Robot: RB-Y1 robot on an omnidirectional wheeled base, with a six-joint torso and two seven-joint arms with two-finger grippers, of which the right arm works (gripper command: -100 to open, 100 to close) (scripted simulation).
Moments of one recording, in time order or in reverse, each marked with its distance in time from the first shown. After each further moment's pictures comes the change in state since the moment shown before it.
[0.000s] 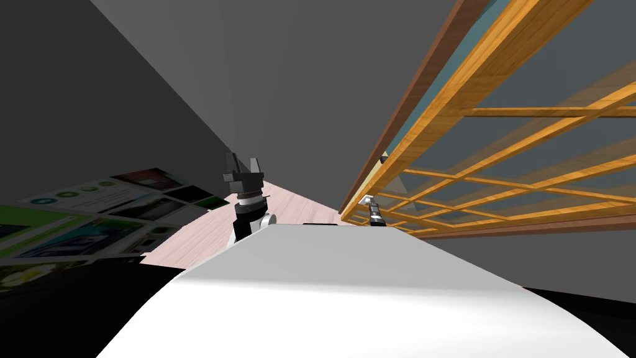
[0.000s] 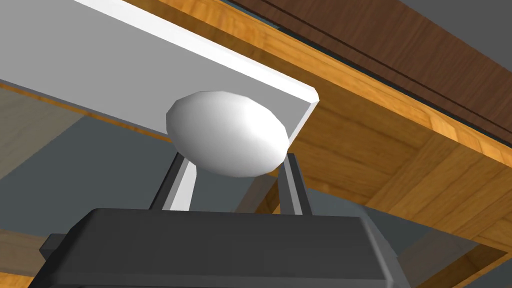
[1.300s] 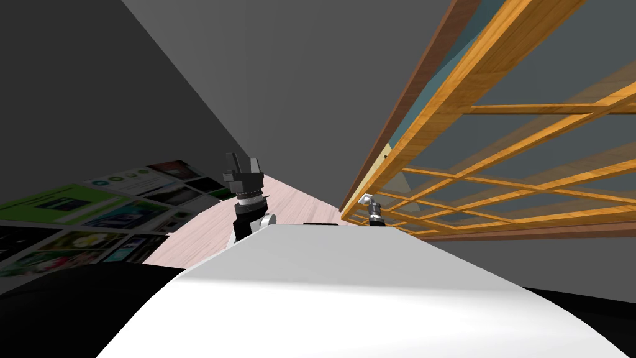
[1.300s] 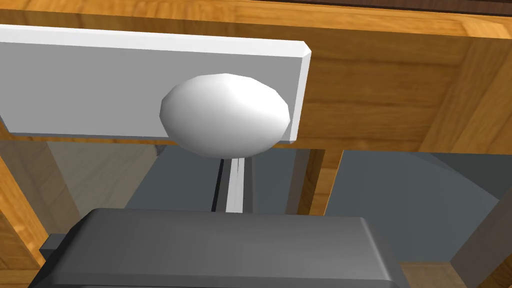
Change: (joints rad) arm -0.001 -0.006 0.064 -0.013 -0.131 0.032 -0.303
